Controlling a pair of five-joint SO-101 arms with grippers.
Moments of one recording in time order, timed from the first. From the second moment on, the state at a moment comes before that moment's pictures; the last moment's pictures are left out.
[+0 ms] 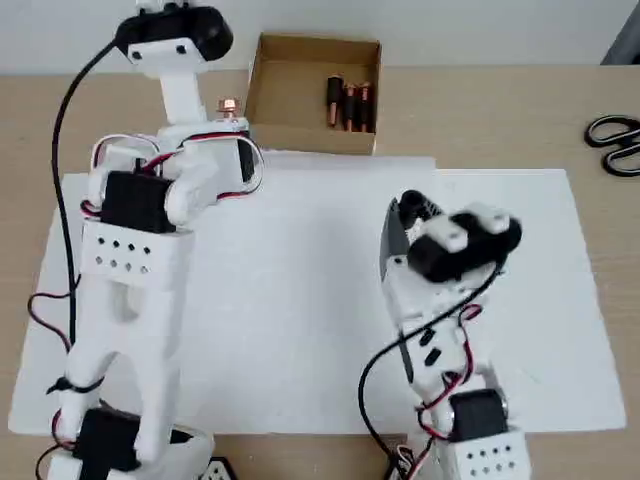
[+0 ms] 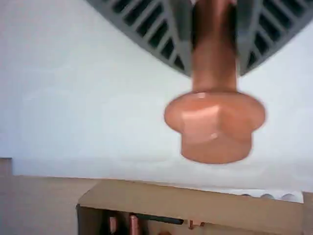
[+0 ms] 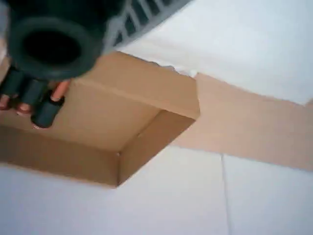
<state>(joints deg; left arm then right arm) 8.8 -14.0 -8.7 77.1 21.4 -14.4 -89.5 81.5 20.0 -3.6</state>
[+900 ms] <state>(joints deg) 20.5 -41.5 42.5 28.7 24.9 -25.6 -101.8 96.0 19.4 -3.6</state>
